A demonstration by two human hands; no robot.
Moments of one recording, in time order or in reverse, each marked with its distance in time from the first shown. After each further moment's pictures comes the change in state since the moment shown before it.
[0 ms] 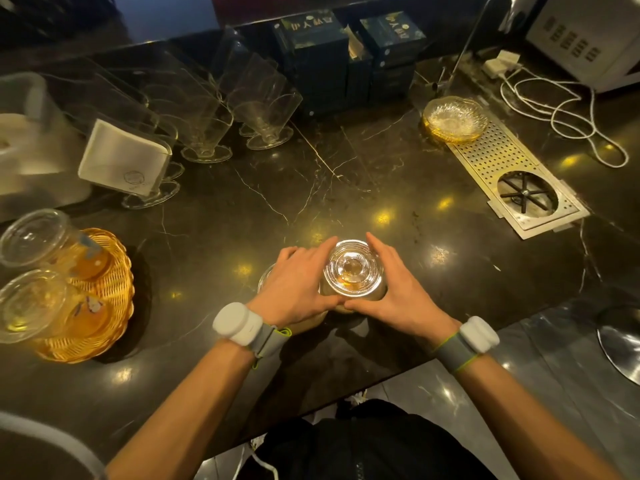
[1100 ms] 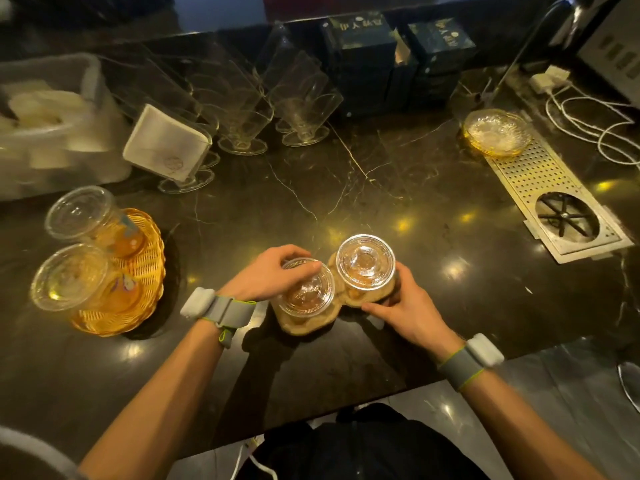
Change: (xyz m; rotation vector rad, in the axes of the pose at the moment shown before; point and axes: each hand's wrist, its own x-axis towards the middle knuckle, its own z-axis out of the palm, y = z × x) left_hand -0.024 -0.084 -0.019 -0.644 -0.105 -0.449; right_hand 0.016 0.017 0.031 -0.058 -0.024 0.261
